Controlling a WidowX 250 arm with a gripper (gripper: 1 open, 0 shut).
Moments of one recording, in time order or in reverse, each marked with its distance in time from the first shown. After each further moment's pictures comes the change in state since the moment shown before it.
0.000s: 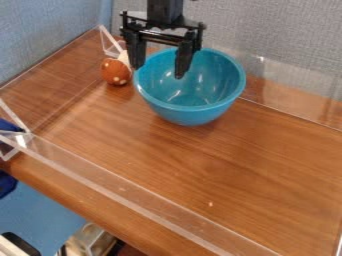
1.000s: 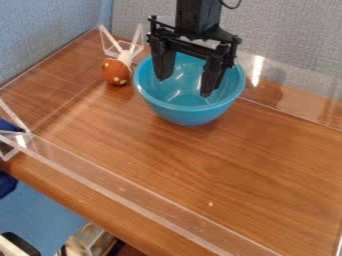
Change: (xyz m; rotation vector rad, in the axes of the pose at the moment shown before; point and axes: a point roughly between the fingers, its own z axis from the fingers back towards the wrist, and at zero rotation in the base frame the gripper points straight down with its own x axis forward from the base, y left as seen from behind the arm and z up) arm -0.043 -0.053 0.017 -0.004 -0.021 -0.249
